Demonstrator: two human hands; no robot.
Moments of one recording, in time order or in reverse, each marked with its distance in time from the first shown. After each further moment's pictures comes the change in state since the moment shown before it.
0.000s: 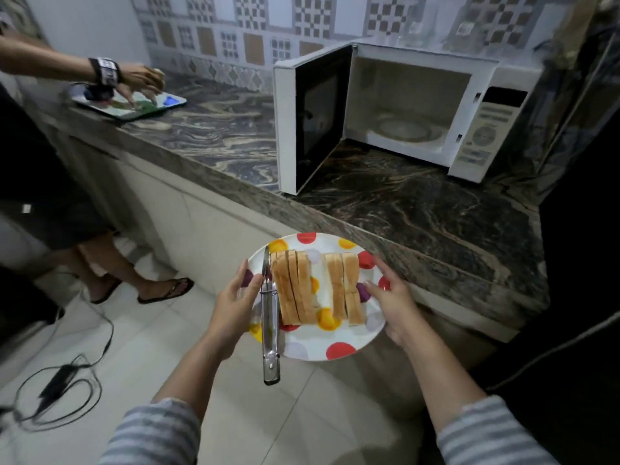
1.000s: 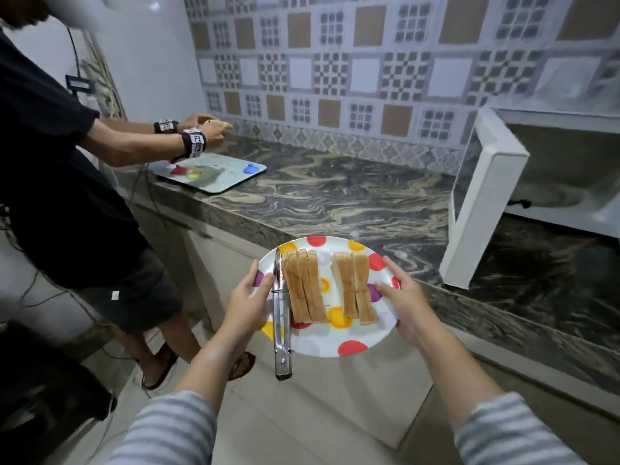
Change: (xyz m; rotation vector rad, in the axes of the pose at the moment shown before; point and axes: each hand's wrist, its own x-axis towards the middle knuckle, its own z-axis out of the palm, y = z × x) left_hand 0.268 0.045 -0.281 0.089 0.038 0.168; right_hand 0.138 -0.049 0.354 0.002 -0.012 -0.141
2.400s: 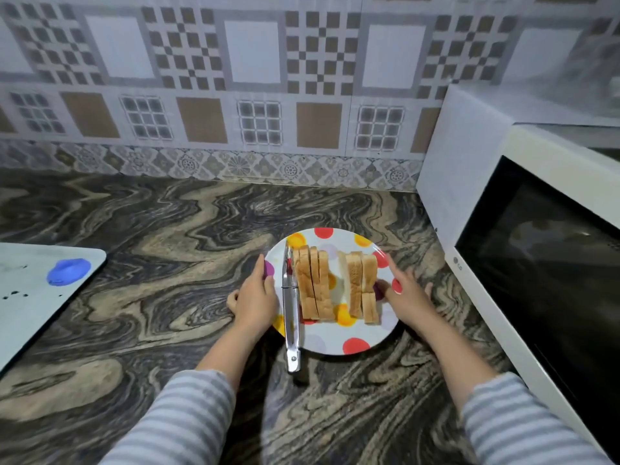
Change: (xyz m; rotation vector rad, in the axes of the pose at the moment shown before) left_hand 0.469 -0.009 0.231 0.551 -0.340 0.152; right_hand 0.398 -0.017 -0.042 -0.906 0.367 0.185
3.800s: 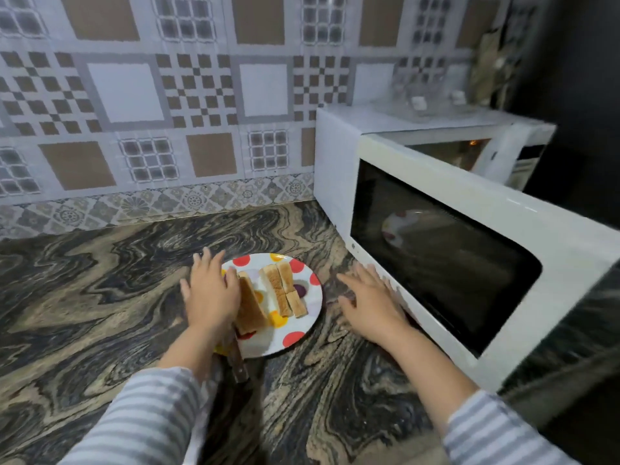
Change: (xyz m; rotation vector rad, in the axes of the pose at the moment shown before) left_hand -0.010 0.067 -0.007 0.059 -0.005 0.392; right_hand -0.121 -0.005 -0.049 -0.266 0.227 0.021
